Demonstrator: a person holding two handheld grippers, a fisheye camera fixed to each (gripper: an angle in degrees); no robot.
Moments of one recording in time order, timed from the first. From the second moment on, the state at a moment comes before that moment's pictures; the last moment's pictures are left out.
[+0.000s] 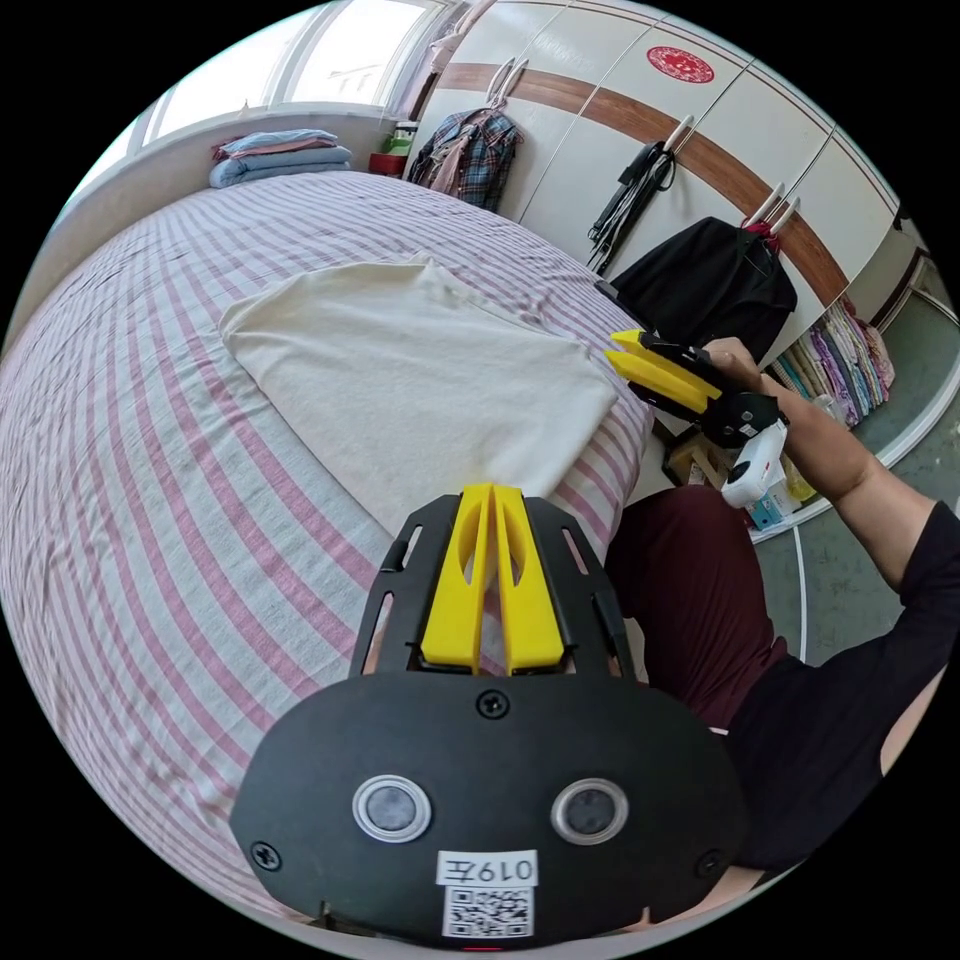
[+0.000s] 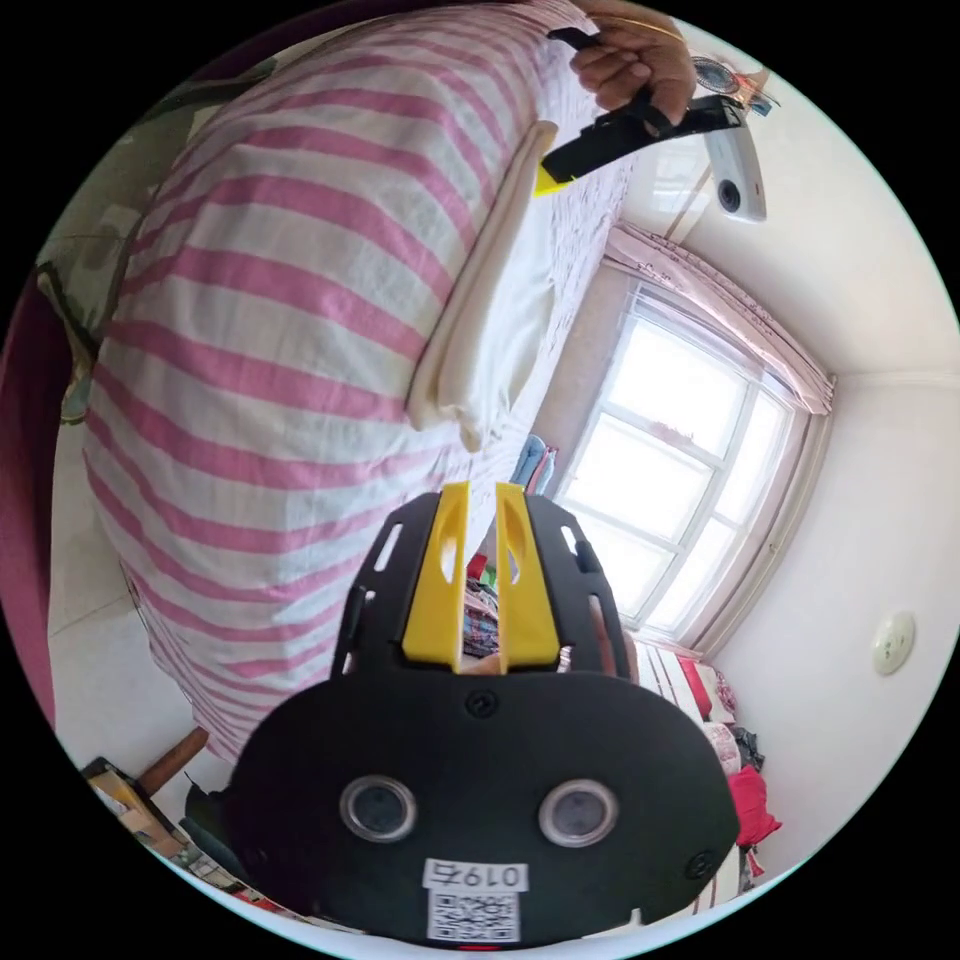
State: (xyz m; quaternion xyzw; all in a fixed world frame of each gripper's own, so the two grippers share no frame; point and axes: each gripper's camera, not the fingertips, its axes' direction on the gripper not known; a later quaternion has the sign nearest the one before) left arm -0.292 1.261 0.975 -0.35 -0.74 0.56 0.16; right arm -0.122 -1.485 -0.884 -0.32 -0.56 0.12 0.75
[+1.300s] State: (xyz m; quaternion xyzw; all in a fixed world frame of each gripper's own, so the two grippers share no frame) left arm -0.296 1.250 0.973 -0.36 -0.74 0.55 0.17; right arm -0.115 -1.536 -0.903 -0.30 -0.55 0.08 0.77
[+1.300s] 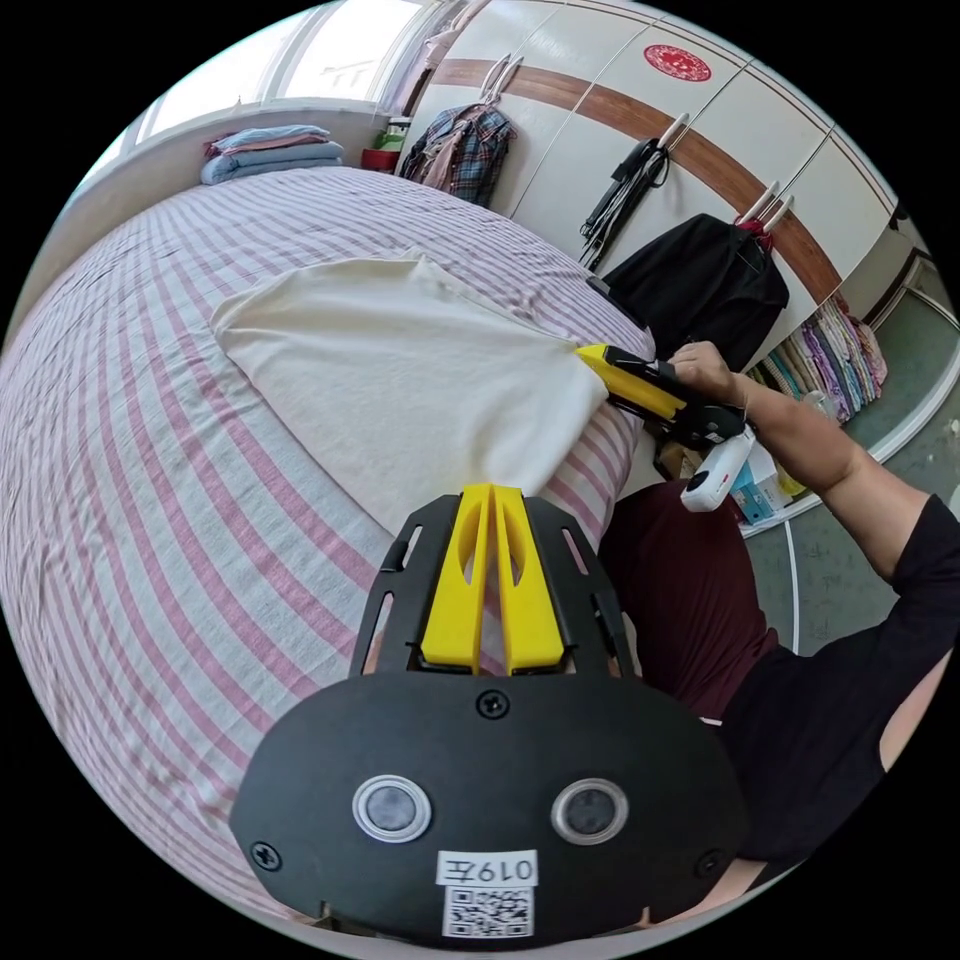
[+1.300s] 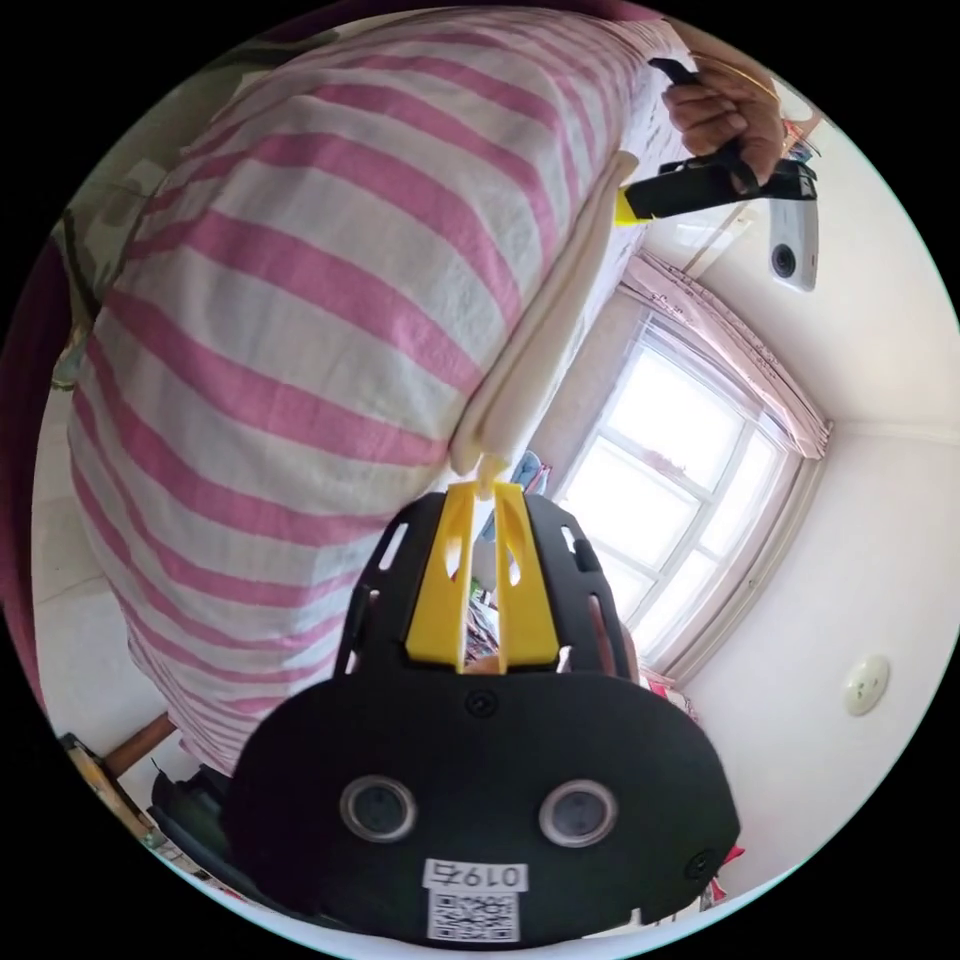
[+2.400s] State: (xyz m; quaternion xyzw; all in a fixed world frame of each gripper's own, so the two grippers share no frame) left arm -0.292 1.250 0.973 -0.37 -0.74 0.54 0.16; right arm -0.057 -1.523 -0.855 -0.35 -0.57 0.18 0.72
